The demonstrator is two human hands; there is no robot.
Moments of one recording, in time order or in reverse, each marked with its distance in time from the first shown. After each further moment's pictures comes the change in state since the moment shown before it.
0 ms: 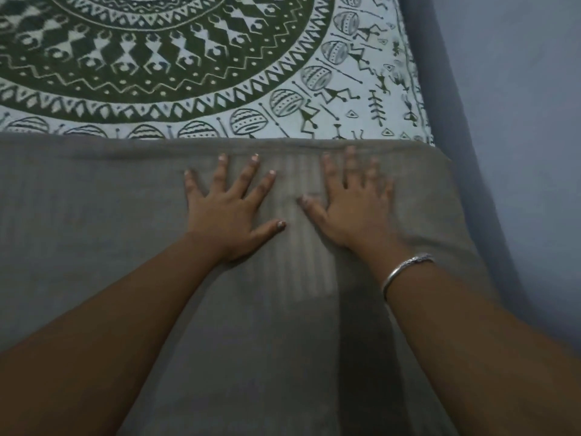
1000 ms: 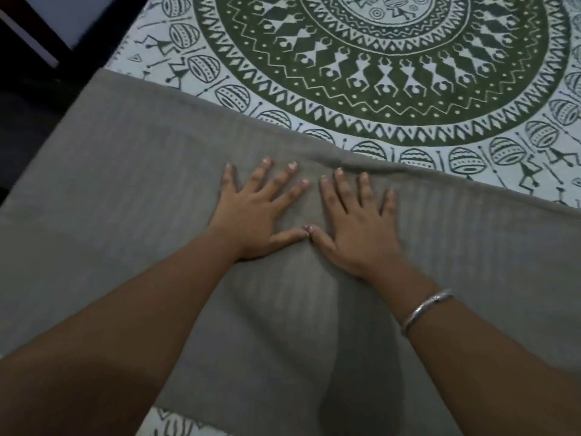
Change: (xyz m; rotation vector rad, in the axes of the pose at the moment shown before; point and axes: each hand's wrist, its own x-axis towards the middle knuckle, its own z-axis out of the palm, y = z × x) left_hand -0.103 -0.232 0.024 0.012 0.069 -0.106; right_hand -0.002 -0.261 0.037 -0.156 0.044 -0.521
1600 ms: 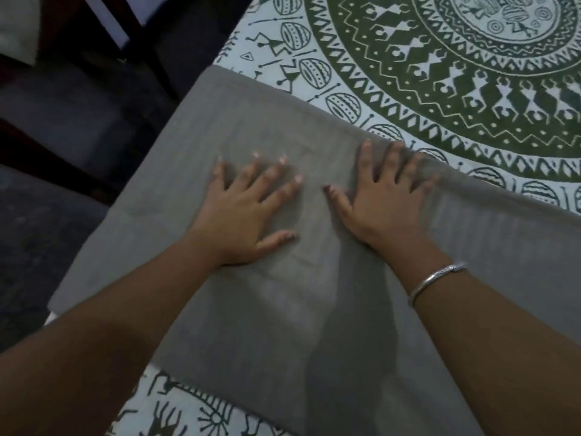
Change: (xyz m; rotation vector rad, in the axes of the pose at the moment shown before) left_hand -0.078 -0.144 0.006 0.001 0.037 -0.097; right_hand 0.092 -0.119 -0.025 0.022 0.039 0.179
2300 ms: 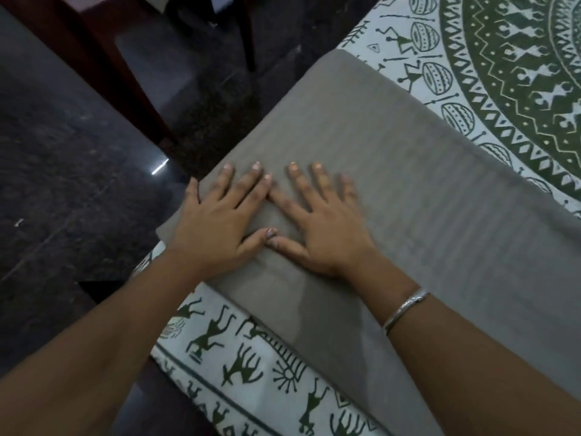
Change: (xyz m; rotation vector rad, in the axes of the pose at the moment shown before) left_hand -0.141 -0.063 0.003 -0.113 -0.028 -0.361; right_hand -0.066 -0.161 0.024 -0.028 0.008 -0.771
